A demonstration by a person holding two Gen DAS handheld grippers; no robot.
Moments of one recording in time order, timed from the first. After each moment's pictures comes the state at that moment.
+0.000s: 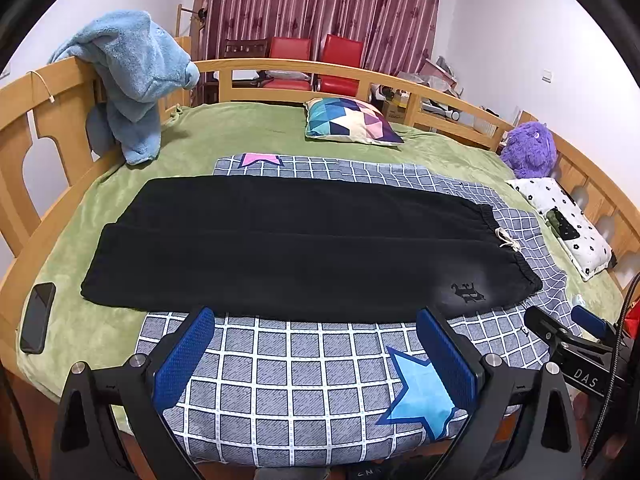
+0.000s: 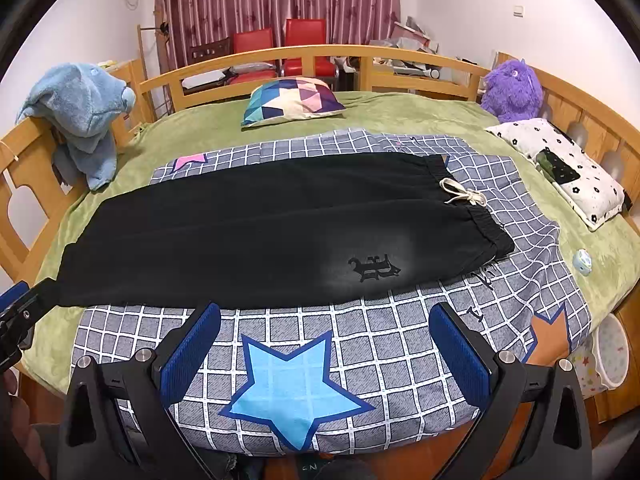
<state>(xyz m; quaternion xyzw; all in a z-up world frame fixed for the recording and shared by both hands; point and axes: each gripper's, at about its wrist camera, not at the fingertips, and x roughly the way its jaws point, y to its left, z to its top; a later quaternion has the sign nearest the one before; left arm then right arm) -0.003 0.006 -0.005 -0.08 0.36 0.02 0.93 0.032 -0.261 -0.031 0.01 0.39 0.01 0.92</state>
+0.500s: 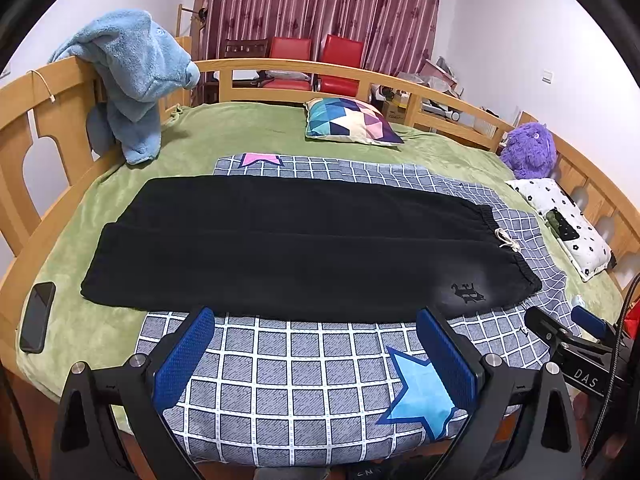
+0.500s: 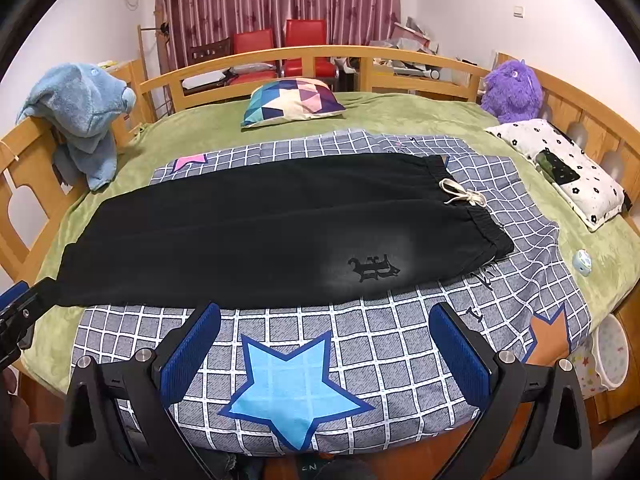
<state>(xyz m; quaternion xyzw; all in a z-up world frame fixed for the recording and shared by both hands) -0.002 0.007 -0.005 -0.08 0.36 0.02 0.93 0.032 -0.261 -0.031 0.01 0.39 0.01 0.92</state>
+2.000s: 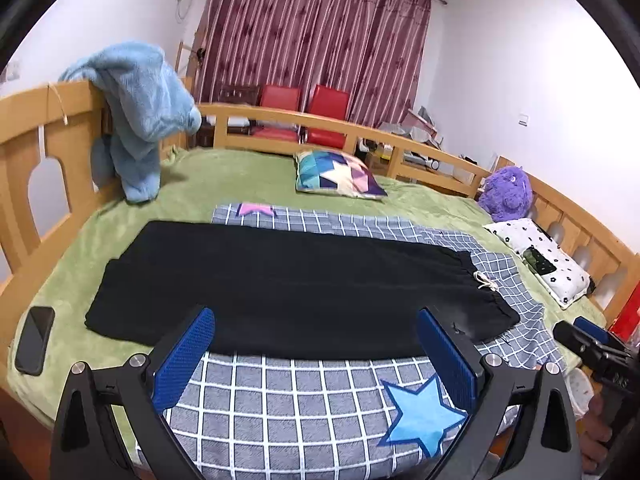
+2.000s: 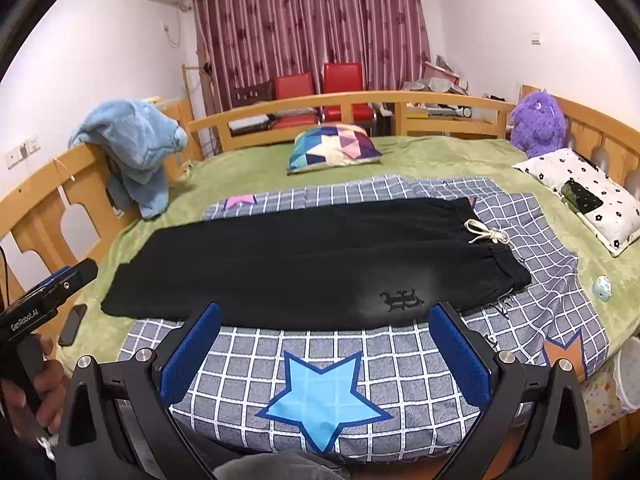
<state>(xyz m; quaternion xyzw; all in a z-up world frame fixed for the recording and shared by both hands) -0.032 0.045 0.017 -0.11 0.28 -0.02 0.95 -0.021 -0.278 0.012 0.03 0.31 0.09 0.95</state>
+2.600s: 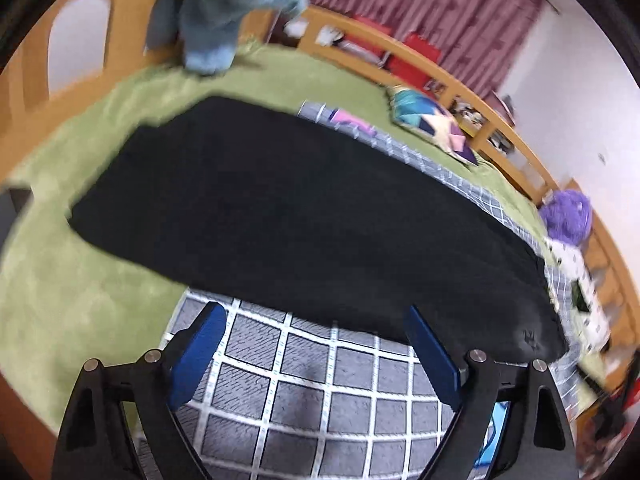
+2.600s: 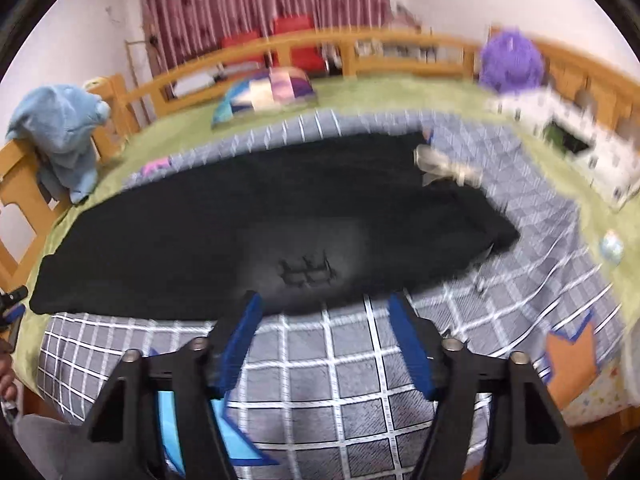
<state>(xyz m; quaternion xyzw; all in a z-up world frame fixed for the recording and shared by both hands) 0.063 0.175 -0.146 -0.26 0.39 0.06 0.88 0.100 -0.377 -0.119 0.06 0.41 0.03 0.91</state>
